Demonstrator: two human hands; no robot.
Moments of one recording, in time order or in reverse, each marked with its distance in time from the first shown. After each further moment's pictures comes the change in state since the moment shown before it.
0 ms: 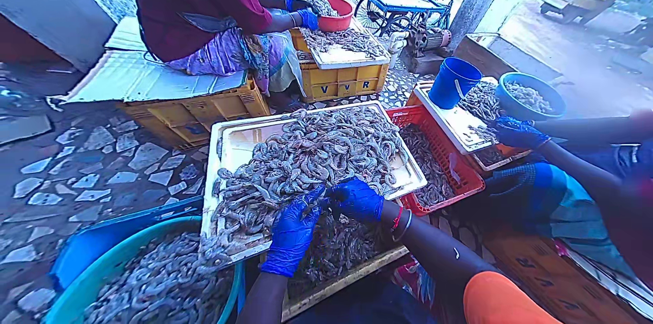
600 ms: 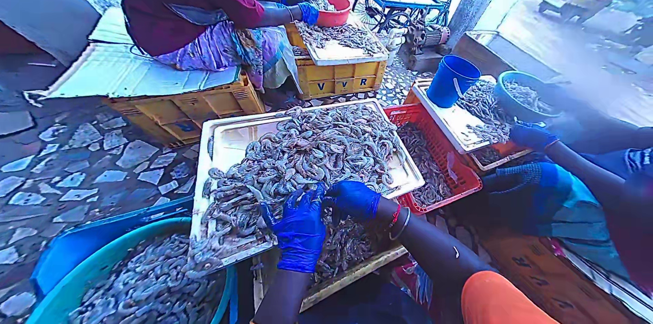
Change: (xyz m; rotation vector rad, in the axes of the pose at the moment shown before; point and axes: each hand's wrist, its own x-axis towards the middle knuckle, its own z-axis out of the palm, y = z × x) left_hand 0.003 0.034 0.036 0.949 0.076 0.042; right_hand 0.007 -0.006 -0.016 0.203 -0.243 0.313
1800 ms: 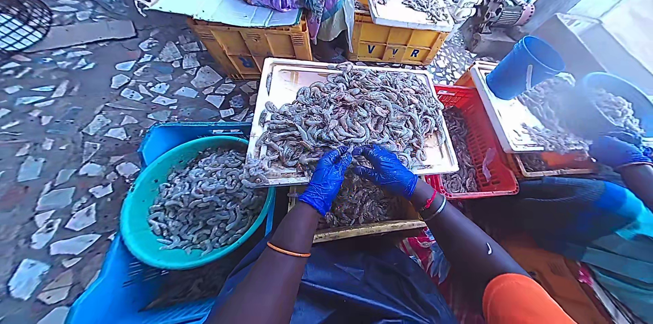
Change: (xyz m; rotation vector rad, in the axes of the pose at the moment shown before) left_hand -0.011 -0.029 -0.023 -1.287 -0.215 -0.430; right_hand -0.006 0.013 0.033 -0.251 0.192 -0.223
